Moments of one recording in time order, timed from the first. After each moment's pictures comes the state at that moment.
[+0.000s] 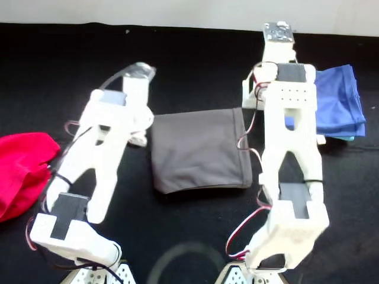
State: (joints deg) left arm 1.5 2.9 10.8 70.5 -0.1; right arm -5.4 11.4 -20.3 82.9 0.6
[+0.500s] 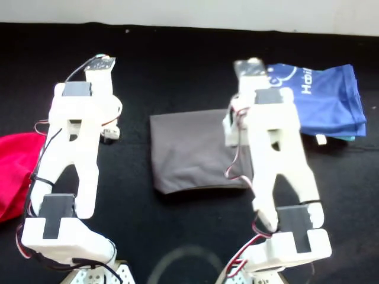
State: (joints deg) left arm -8.1 2.9 7.3 76.4 -0.2; right arm -13.6 0.4 7.2 80.3 0.6
